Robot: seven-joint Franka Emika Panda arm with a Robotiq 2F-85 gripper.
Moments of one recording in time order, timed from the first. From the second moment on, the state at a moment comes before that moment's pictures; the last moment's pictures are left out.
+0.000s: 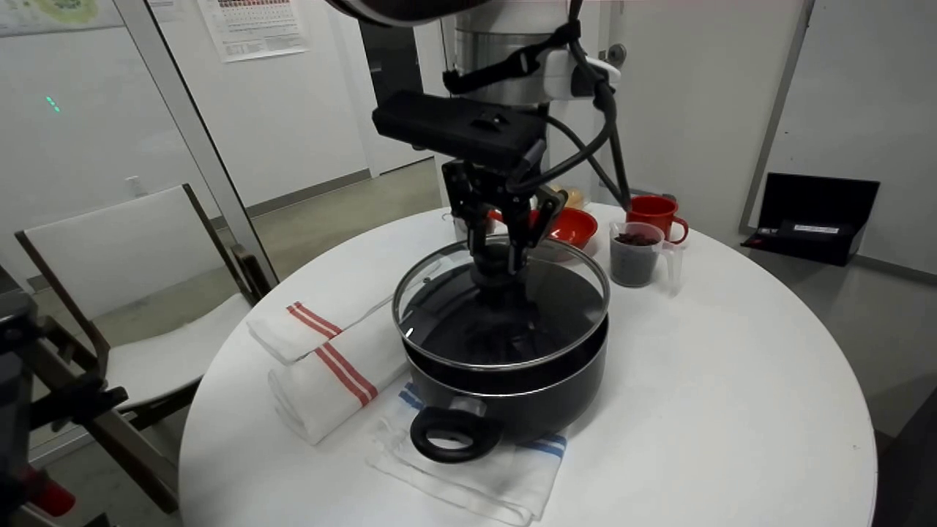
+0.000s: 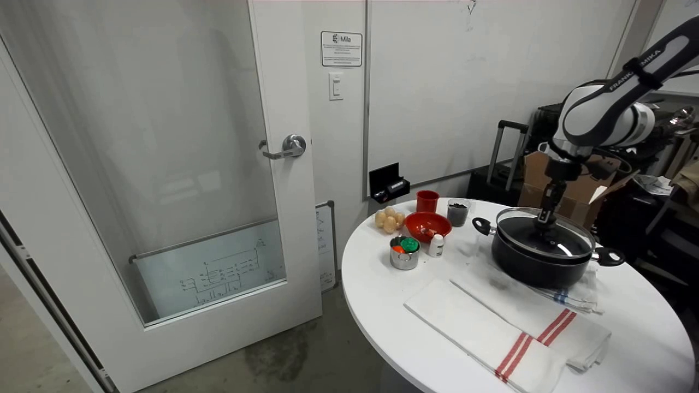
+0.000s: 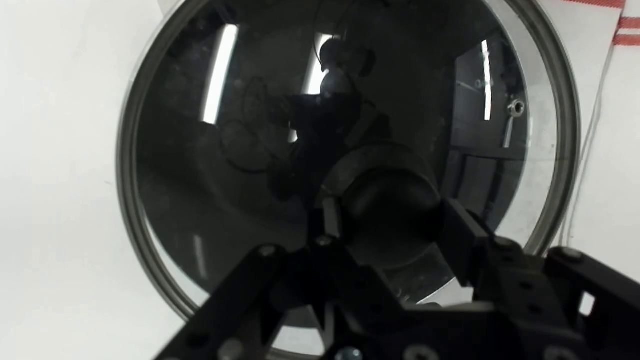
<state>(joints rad) -0.33 0.71 0.09 -1.90 0.08 2.54 -0.47</state>
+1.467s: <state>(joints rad) -0.33 0.79 0.07 -1.81 0.08 2.51 -0.47</state>
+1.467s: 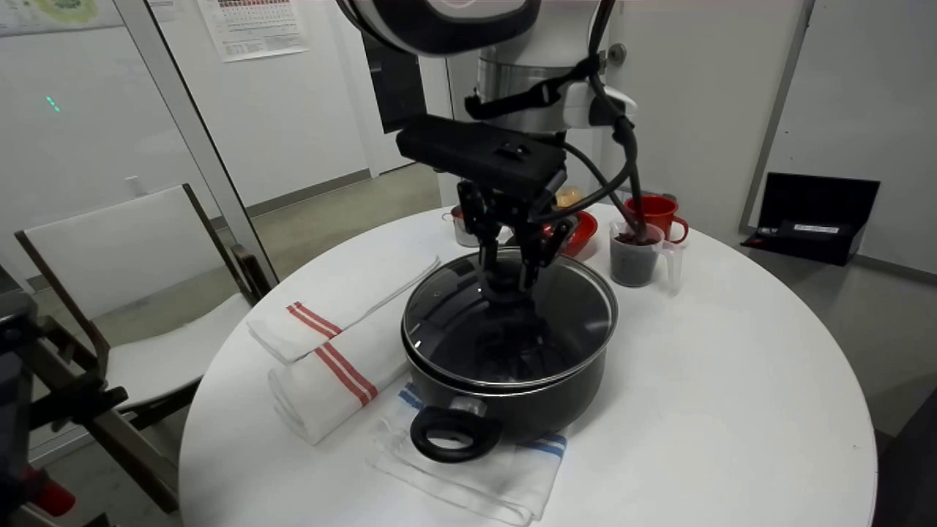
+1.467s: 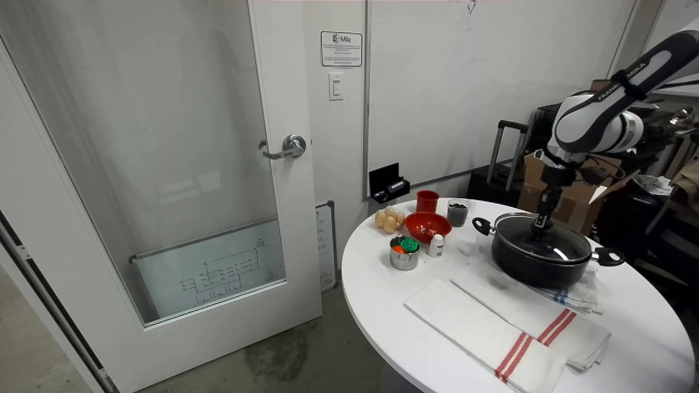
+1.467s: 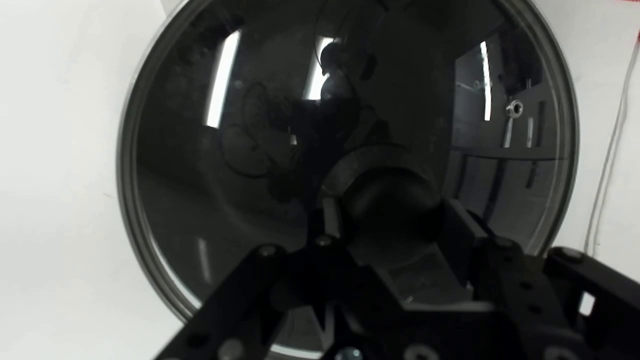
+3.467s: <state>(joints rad) -0.33 0.79 0.08 -1.84 0.08 2.51 -0.47</state>
